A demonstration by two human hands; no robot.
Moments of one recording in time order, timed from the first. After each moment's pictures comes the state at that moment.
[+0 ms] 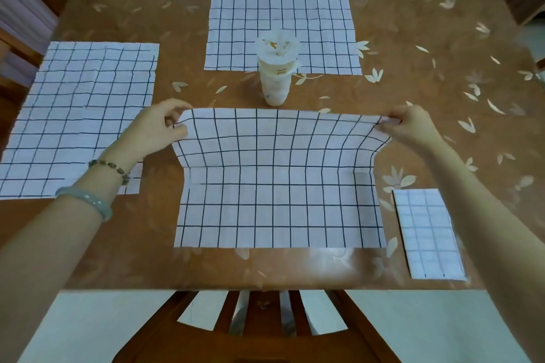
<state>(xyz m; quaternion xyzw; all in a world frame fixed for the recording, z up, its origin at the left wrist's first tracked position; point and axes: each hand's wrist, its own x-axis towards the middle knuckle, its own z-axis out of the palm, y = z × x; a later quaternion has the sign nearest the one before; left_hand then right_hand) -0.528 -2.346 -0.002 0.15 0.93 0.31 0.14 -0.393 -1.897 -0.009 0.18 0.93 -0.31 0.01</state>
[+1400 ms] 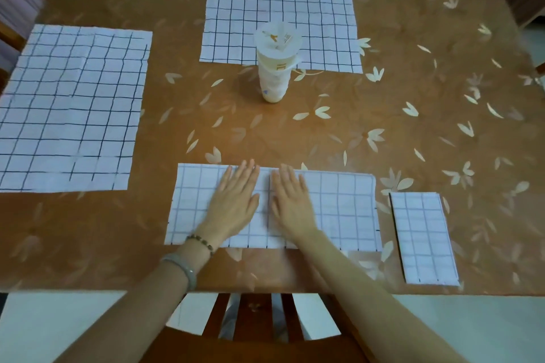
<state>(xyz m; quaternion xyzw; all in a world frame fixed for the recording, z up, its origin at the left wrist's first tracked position) -0.392 -2.264 -0.135 0.31 0.94 0.04 0.14 -0.332 -2.106 -0.131 0.02 0.98 -0.20 0.06</state>
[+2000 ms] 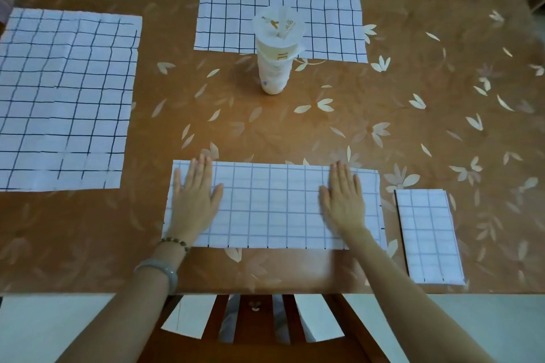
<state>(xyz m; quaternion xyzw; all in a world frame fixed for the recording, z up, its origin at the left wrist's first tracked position) -0.410 -2.322 -0.171 0.16 0.98 0.02 0.11 -0.309 -2.013 -0.173 0.16 0.98 -0.11 0.08</state>
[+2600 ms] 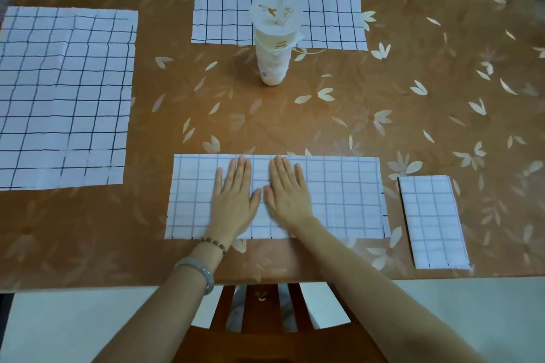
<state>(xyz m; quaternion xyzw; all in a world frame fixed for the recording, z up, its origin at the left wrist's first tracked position) -0.374 -2.265 -0.170 0.22 0.97 0.03 0.13 -0.334 -2.120 -0.171 0.03 0.99 -0.13 0.04</state>
